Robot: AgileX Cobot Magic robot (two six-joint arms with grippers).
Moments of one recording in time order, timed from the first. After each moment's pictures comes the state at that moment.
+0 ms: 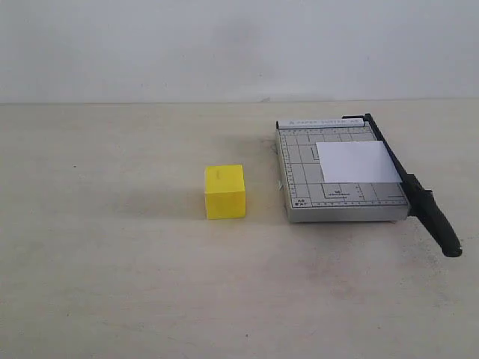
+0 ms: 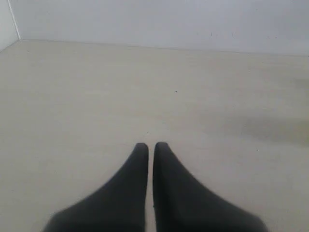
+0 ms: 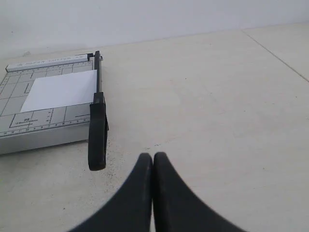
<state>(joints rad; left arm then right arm) -0.02 0.00 0.00 -0.04 0.36 0.03 -0.14 0.00 0.00 0.04 0.37 0.03</state>
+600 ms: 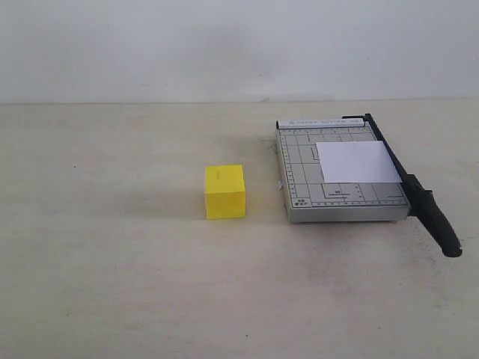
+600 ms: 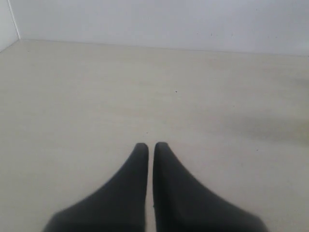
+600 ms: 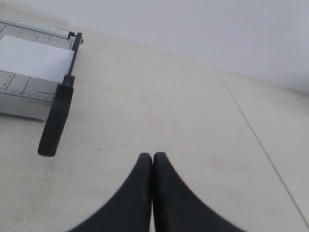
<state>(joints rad) -0.02 0.00 0.00 -0.04 0.36 0.03 -0.14 0.00 0.00 -0.14 0.34 -0.20</state>
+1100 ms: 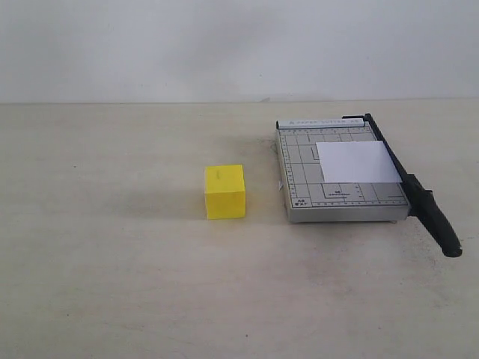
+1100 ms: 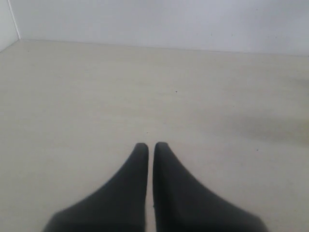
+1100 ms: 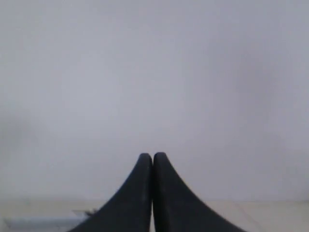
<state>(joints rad) -0.02 0.00 0.00 -0.04 0.36 0.03 -0.14 0.00 0.00 -0.12 -0.19 0.01</state>
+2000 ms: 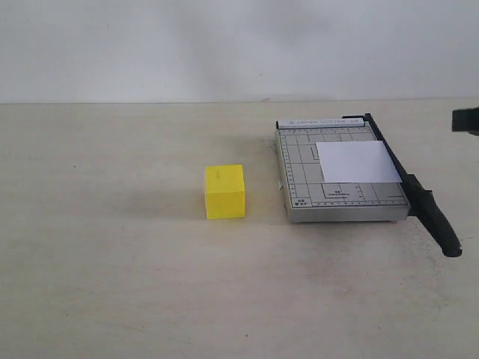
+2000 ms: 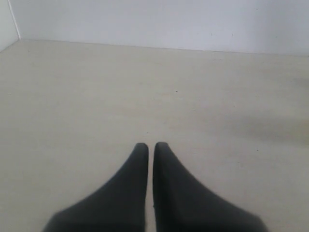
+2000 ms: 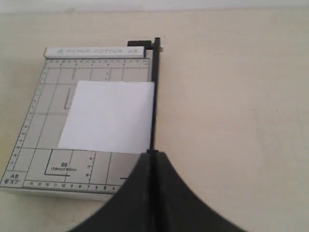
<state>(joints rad) -0.02 0.00 0.00 -0.04 0.36 0.03 -0.11 1.26 -0.70 1.01 0.30 -1.08</state>
